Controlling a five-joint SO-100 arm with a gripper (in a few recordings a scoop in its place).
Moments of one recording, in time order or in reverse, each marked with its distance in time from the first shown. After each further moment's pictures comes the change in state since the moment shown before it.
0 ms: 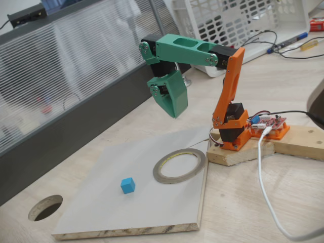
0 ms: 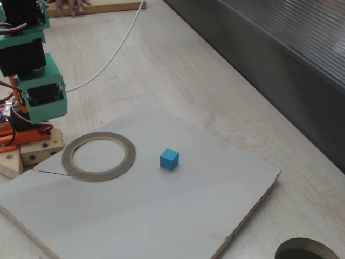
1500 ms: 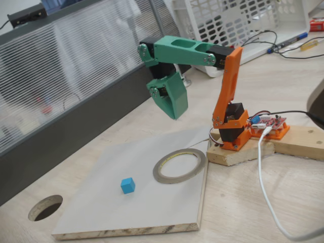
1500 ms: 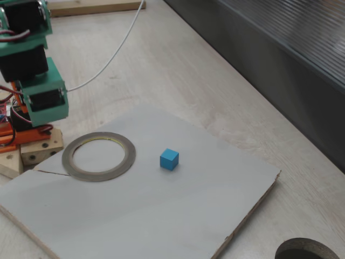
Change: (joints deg) arm -0.5 -4.6 0.0 0.0 0.0
